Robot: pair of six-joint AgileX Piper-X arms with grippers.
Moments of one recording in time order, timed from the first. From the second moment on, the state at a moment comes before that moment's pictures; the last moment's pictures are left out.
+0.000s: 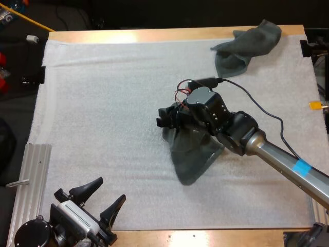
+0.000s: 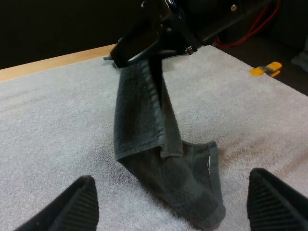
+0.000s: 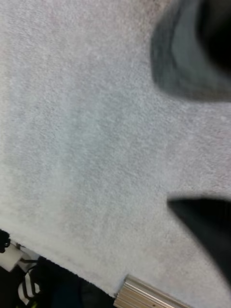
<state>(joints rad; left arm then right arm) -0.08 0.01 -0.63 1.04 0.57 -1.72 0.78 1.53 -1.21 0.43 -0.06 -1.35</state>
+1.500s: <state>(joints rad) -0.08 0.01 -0.63 1.32 0.57 -1.72 0.49 1.37 -0.77 0.60 -0.10 -1.42</state>
